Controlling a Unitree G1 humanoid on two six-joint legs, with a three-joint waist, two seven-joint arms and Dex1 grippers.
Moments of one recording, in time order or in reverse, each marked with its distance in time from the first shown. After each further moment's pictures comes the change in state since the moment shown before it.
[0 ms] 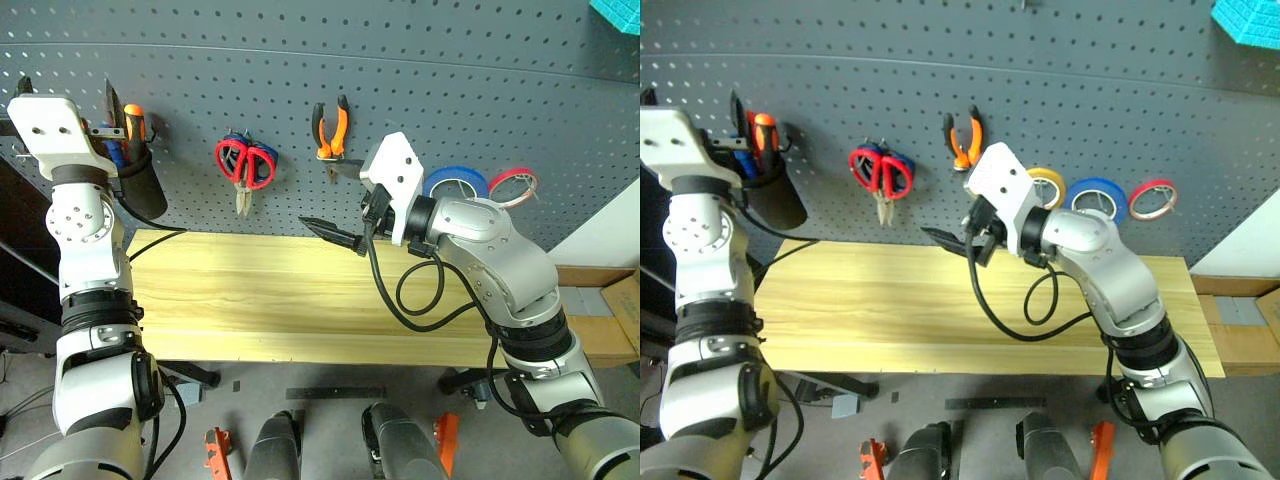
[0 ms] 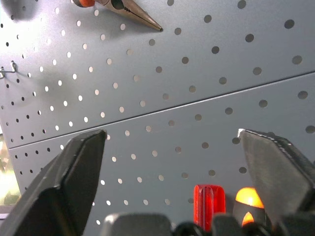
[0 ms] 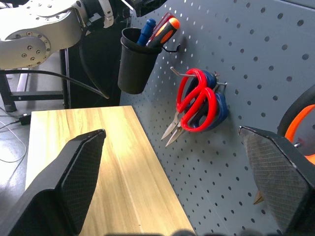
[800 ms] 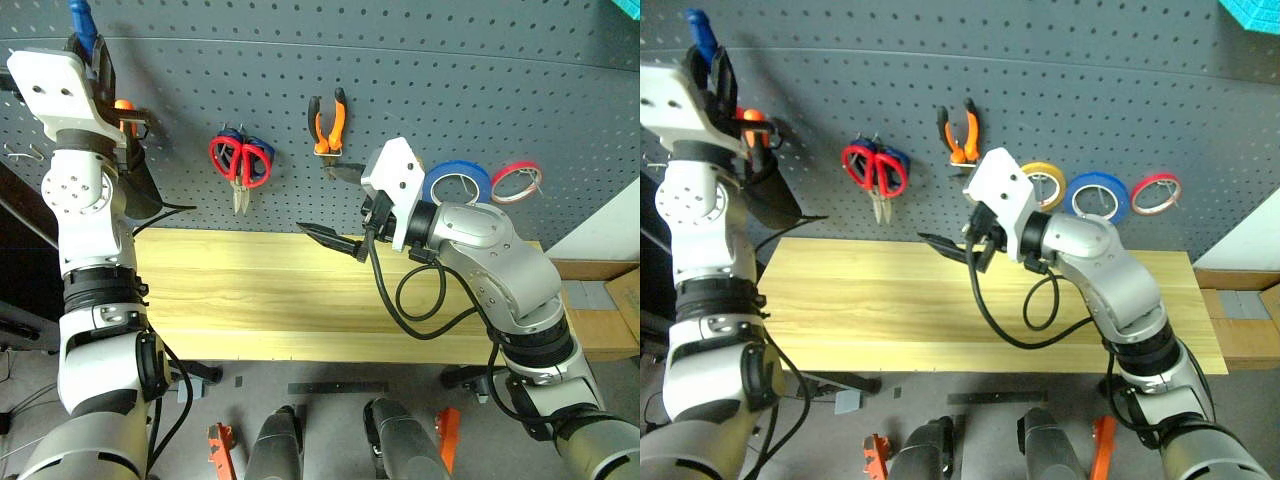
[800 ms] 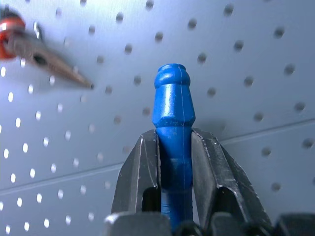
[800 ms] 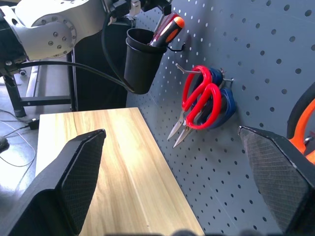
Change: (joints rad) left arm -0.104 -0.006 -0.009 0.013 -0.019 -0.004 -0.143; right arm 0.024 0.001 0.000 -0.040 0.018 0.006 -0.002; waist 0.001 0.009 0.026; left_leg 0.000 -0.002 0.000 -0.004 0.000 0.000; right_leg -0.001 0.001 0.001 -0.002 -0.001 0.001
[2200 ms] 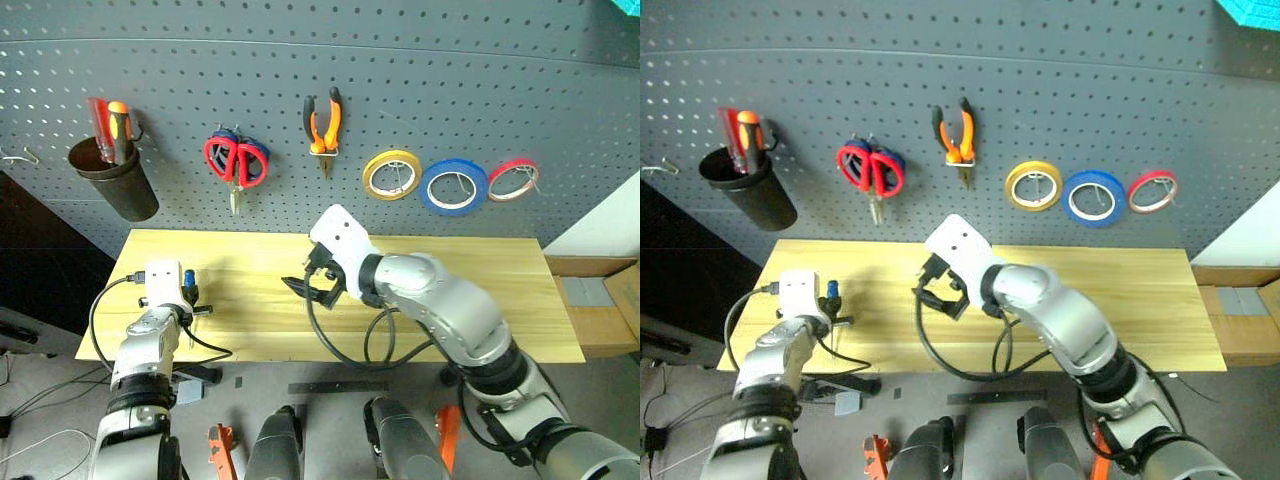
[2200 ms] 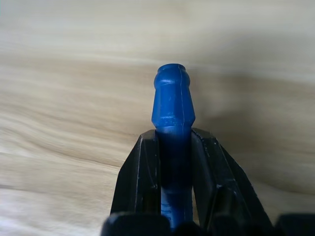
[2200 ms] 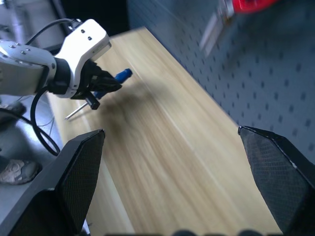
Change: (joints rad) left arm 0.564 -0.167 -0.020 -0.162 -0.089 0.709 -0.016; right arm 0.073 0.108 0.175 -0.057 -0.050 0.323 -0.183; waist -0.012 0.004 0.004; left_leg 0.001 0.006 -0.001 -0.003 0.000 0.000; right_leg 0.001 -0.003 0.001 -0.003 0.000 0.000
